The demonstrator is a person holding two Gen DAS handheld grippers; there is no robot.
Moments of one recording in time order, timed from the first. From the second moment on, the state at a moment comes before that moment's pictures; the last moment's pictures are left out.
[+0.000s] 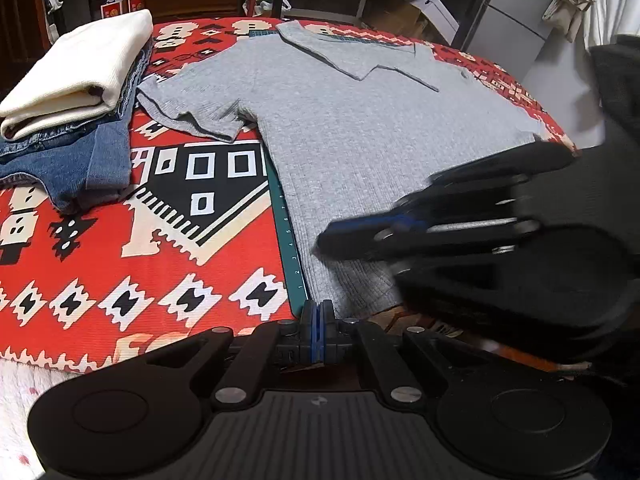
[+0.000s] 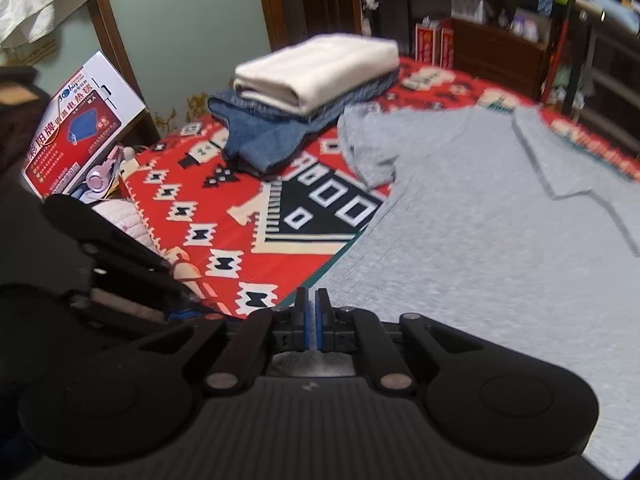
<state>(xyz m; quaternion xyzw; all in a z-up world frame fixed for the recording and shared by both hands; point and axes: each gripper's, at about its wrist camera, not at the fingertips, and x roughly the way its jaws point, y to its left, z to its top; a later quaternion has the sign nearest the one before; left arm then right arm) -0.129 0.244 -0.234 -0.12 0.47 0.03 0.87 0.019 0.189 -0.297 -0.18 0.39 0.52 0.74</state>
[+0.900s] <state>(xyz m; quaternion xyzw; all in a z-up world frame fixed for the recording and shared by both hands) -0.097 0.275 -0.239 -0.18 0.45 0.02 0.87 -0.003 0.173 -0.300 -0.19 0.39 0.53 0.73</state>
